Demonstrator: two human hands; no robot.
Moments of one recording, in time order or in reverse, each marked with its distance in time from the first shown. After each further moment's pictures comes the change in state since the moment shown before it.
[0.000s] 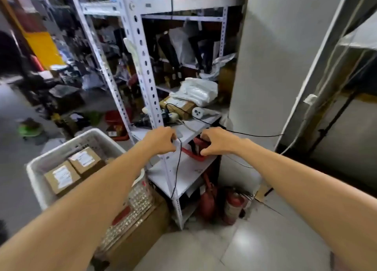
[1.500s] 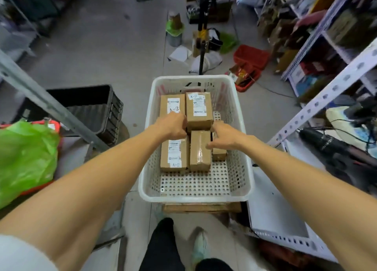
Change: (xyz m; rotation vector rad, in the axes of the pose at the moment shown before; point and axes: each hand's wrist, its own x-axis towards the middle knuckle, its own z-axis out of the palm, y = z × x) left_hand -0.021 -0.456 0.088 -0.292 -0.052 -0.861; right_hand 0.423 -0.306 0.224 -0.066 -0.597 -0.479
